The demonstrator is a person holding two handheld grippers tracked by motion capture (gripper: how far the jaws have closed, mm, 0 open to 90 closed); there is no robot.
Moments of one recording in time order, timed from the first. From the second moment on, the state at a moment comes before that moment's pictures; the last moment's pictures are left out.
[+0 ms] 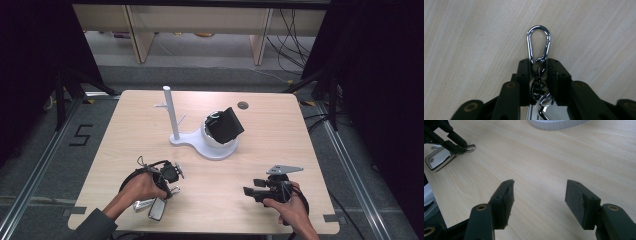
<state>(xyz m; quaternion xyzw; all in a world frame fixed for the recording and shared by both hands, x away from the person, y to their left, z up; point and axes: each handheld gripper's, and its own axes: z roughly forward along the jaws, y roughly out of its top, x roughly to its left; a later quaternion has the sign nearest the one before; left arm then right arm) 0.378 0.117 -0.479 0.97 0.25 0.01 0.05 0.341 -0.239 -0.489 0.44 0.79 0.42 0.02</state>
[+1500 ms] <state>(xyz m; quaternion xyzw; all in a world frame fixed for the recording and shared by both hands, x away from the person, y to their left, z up) 0.387 0.155 -0.395 0.95 0.28 0.06 0.10 0.343 -0.240 -0.490 0.44 0.80 0.41 0.03</state>
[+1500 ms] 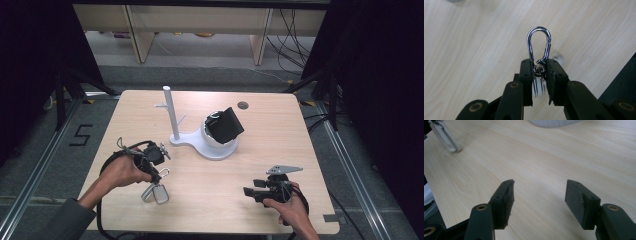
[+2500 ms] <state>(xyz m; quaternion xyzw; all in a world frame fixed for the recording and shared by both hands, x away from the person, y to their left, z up) 0.428 0.197 -0.299 0.93 0.33 0.11 0.12 0.342 -0.240 -0.489 0.45 0.79 0.41 0.02</state>
